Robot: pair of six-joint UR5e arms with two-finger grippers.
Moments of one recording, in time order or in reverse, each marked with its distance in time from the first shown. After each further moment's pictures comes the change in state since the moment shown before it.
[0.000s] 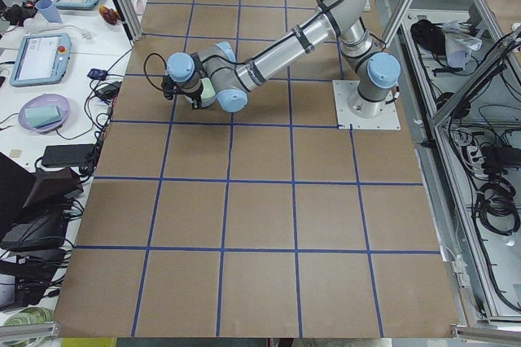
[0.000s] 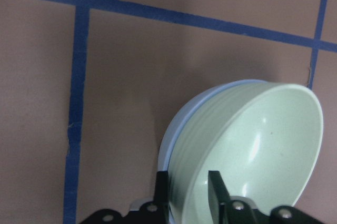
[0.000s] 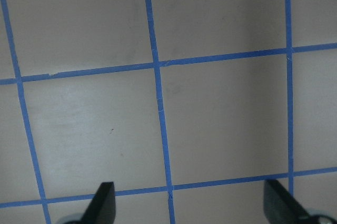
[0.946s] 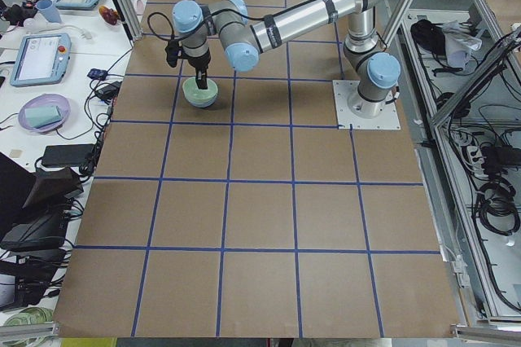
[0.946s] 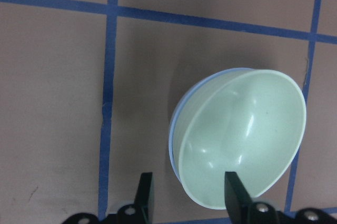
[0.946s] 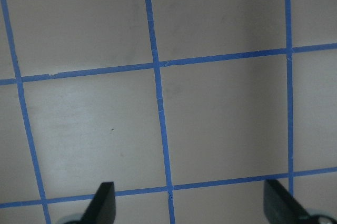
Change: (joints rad) left arm -0.069 0.247 0.007 -0.184 0.197 -0.001; right arm 0.000 0.000 -0.001 0.000 0.000 0.000
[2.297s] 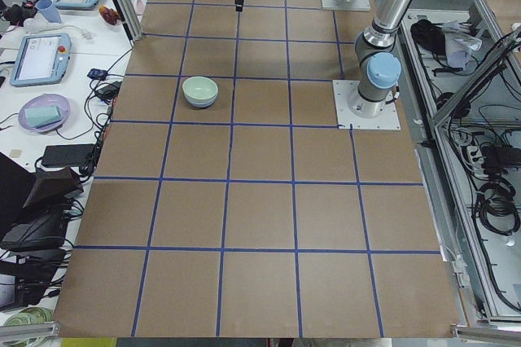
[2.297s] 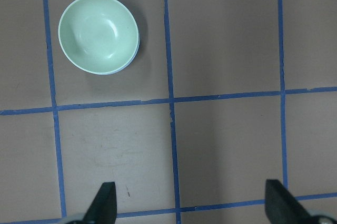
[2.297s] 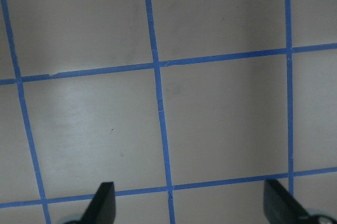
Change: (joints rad) left arm -0.303 0.334 -0.018 -0.154 0.107 -0.201; right arm 0.000 0.000 0.000 0.000 0.000 0.000
